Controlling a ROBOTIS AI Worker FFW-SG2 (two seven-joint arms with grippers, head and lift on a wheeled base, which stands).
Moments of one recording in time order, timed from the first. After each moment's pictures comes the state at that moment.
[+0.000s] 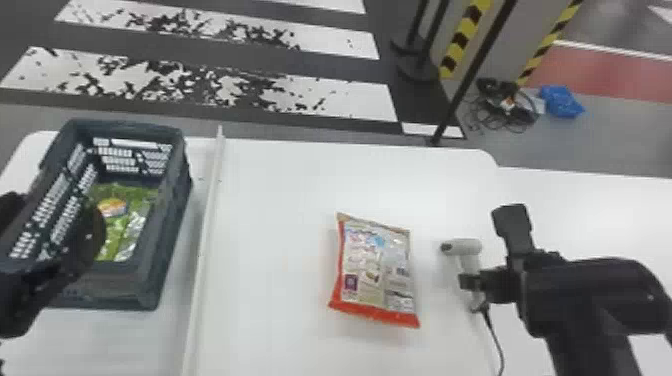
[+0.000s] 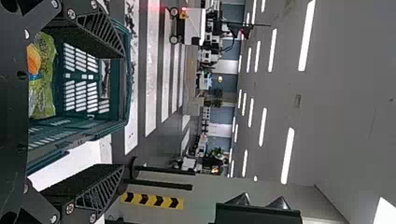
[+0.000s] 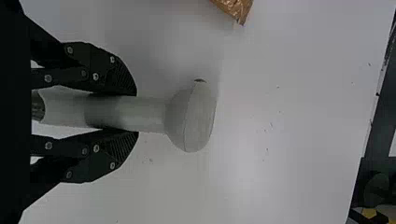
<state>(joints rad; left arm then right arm) 0.61 0.17 0.15 -2.01 0.29 -0.15 -0.29 0.13 -0.25 -0.17 -1.84 0.30 1.22 0.46</state>
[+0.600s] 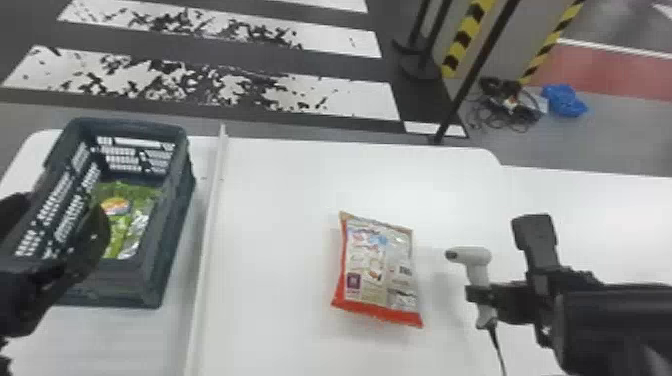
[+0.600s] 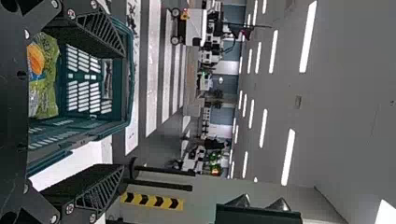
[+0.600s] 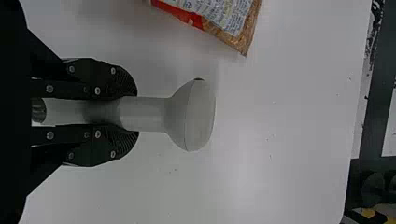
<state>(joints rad) 0.61 0.16 0.15 -2.00 0.29 -0.15 -0.29 0.29 -0.22 -0.21 -2.15 0.24 1.38 0.46</state>
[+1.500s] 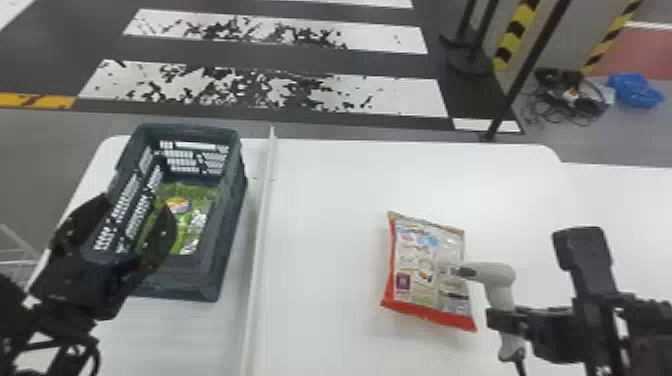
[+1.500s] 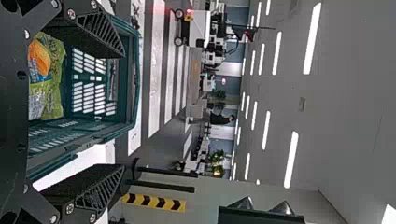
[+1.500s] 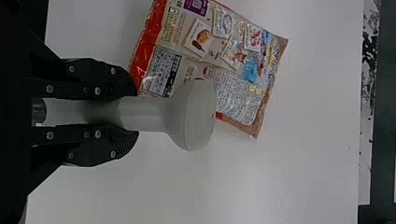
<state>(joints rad) 0.59 0.16 0.14 -1.96 0.29 -0.15 -0.29 0.38 -0.18 -0.11 -2.42 0.20 1.57 0.47</state>
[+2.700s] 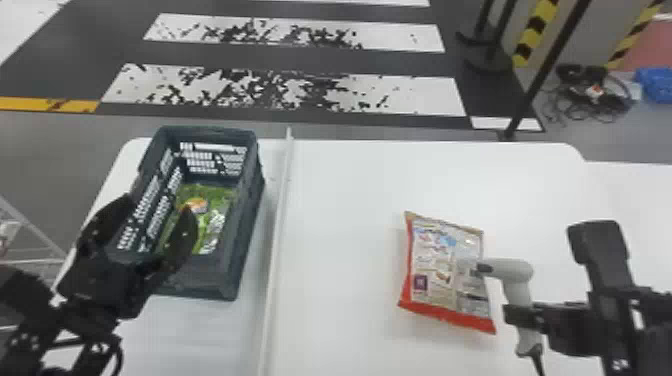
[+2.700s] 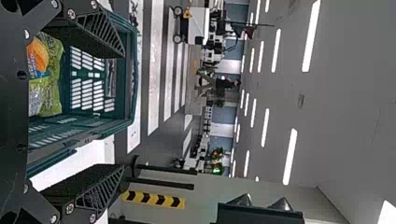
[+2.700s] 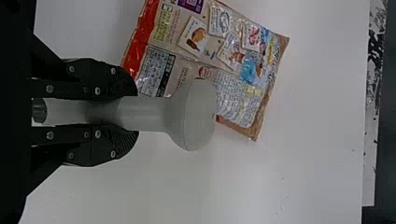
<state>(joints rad) 0.60 0.16 0.14 -1.98 0.29 -0.15 -0.30 0.34 -0.17 -0.10 -2.37 0.22 1.56 0.47</state>
